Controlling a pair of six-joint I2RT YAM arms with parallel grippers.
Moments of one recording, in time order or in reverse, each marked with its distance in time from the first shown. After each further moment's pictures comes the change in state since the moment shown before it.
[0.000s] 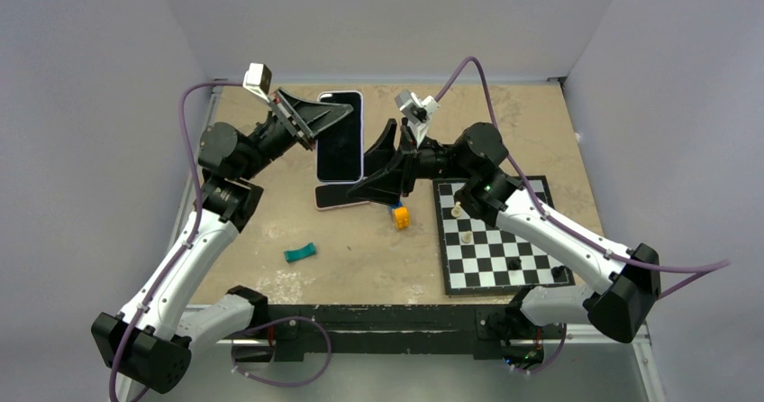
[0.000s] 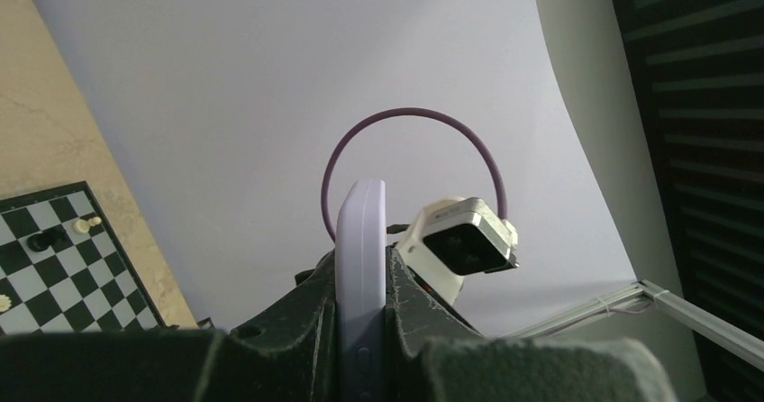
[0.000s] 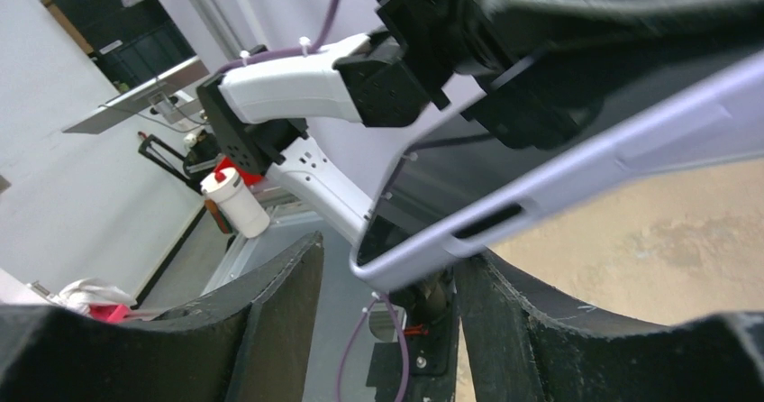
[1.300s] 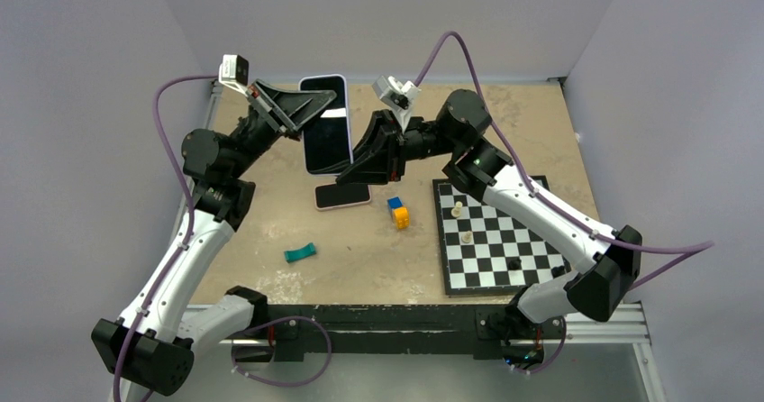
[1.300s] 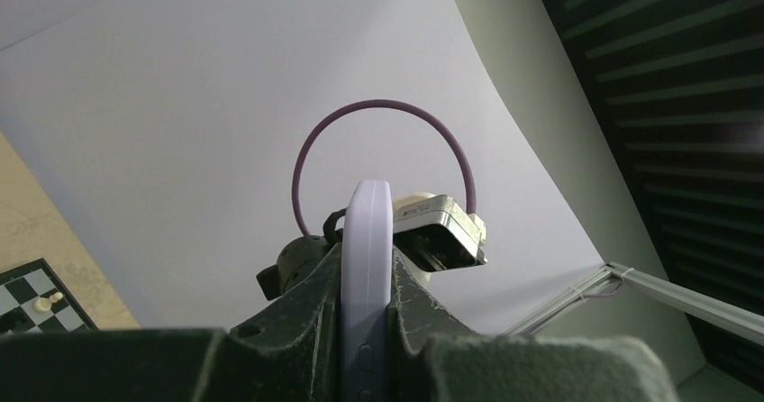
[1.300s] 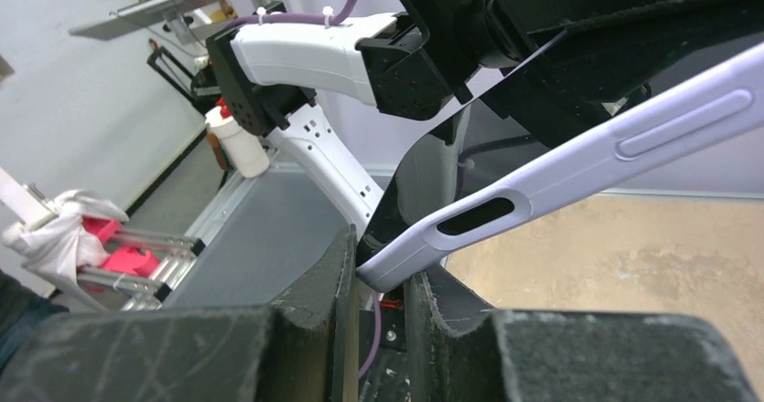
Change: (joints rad) left arm 0.046 -0.013 0.005 0.161 0.014 -0.040; right arm -0.032 0.163 0.262 -0.197 -0.188 -0.201
